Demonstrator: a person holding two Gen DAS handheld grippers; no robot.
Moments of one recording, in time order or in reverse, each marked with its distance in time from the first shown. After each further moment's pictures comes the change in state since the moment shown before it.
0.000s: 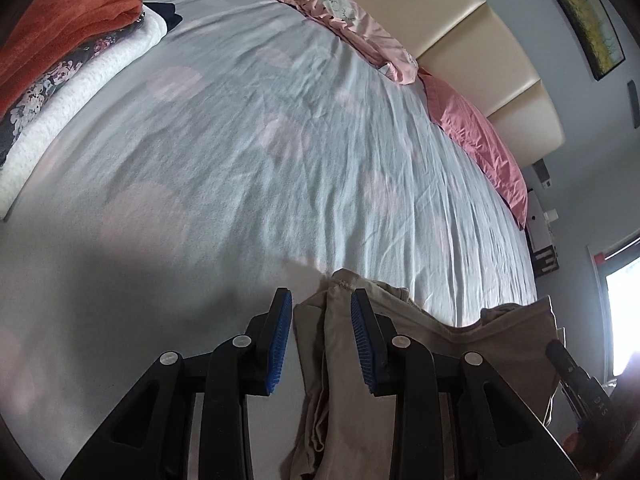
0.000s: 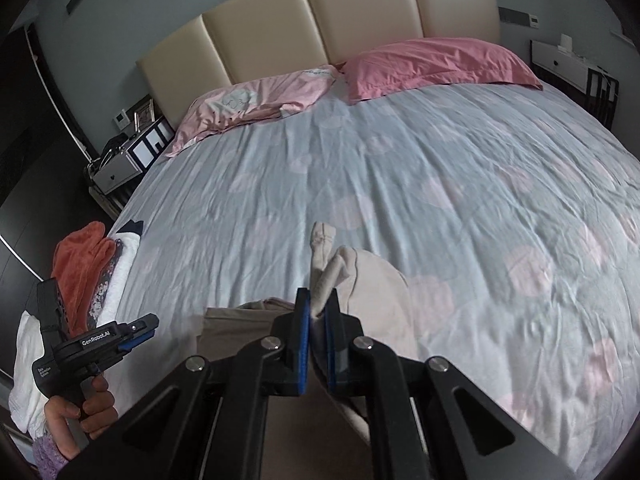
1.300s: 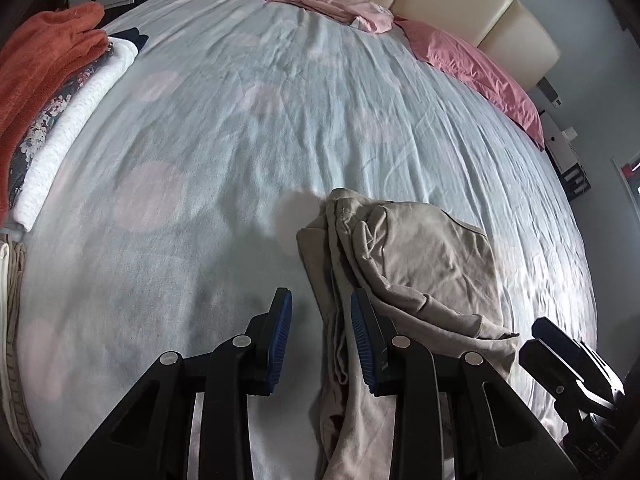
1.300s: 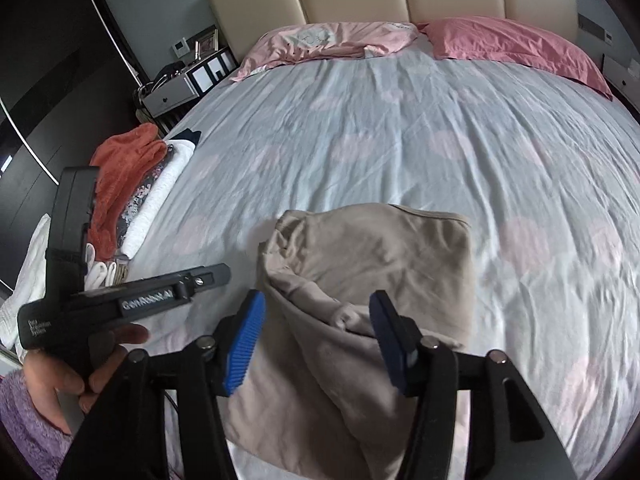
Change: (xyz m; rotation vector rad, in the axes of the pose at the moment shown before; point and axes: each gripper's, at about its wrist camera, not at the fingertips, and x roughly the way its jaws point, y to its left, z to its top) left arm -0.008 -0.031 -0.054 0.238 0.071 0.159; right arm 0.018 0.042 -0.078 -0.154 0.139 0.118
